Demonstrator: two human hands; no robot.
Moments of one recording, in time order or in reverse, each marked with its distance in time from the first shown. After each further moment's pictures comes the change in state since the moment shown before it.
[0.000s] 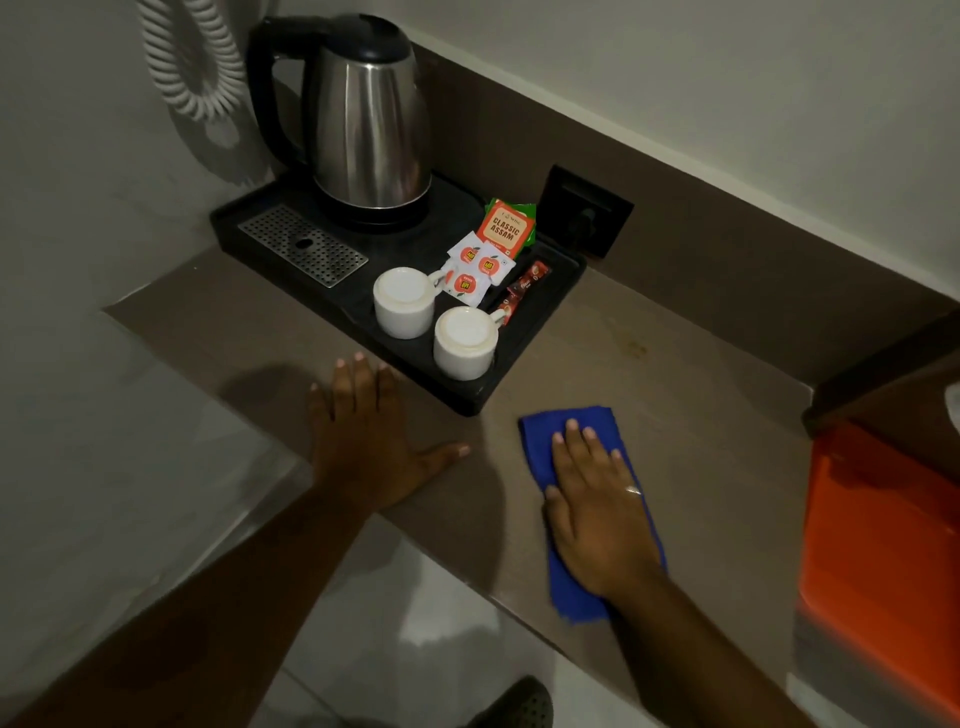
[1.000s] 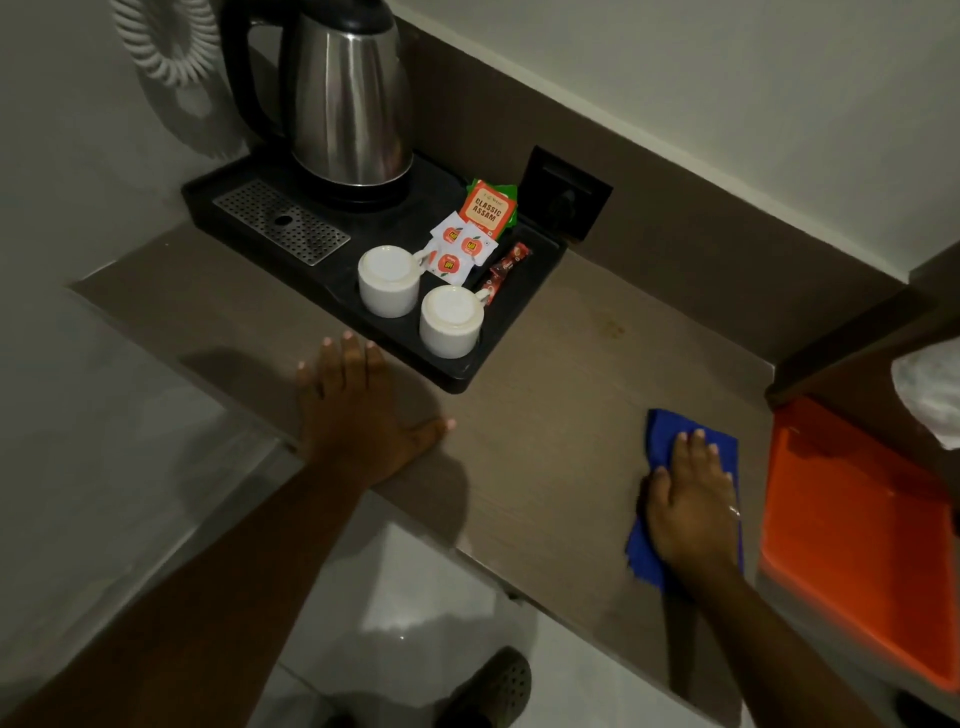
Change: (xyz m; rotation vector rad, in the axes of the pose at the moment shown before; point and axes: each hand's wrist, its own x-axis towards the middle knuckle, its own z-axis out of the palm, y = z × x) left_hand -0.002 -0.002 0.002 -0.070 0.060 0.052; right_hand -0.041 0.072 -0.029 0.025 0.144 0.510
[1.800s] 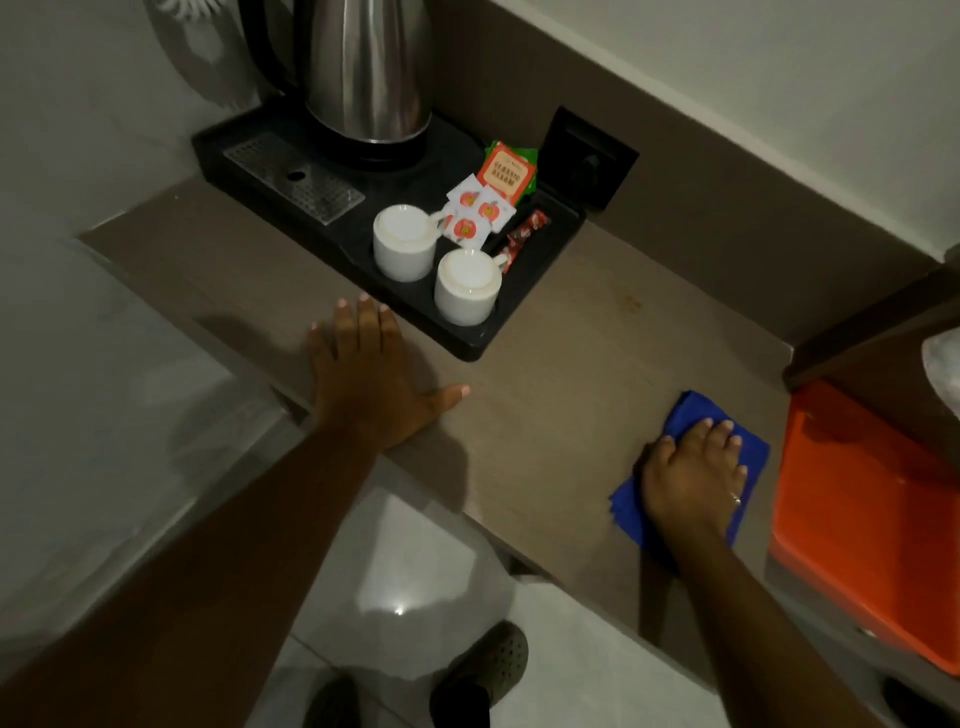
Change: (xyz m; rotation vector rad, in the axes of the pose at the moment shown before) left_hand 0.002 0.005 -0.007 0.028 -0.014 -0.022; right_hand 0.003 -0.028 0.009 -0.054 0.027 0.201
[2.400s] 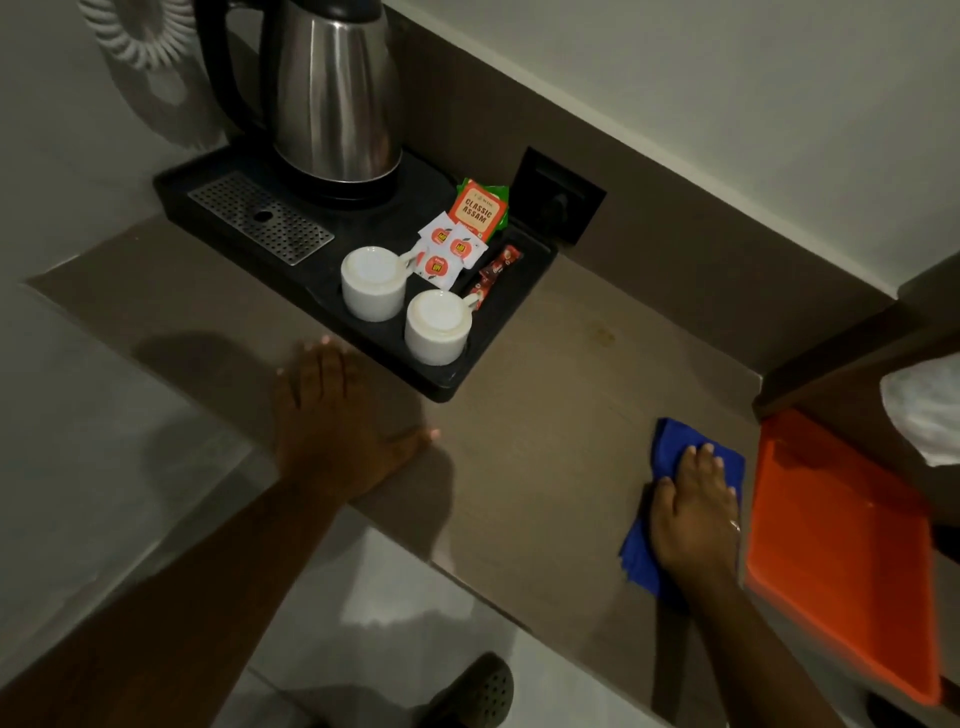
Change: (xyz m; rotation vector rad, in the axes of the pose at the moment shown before) left_hand -0.001 -0.002 0.006 -0.029 -0.011 0.004; right_hand 0.025 0.042 -0.003 0.026 -0.030 -0.147
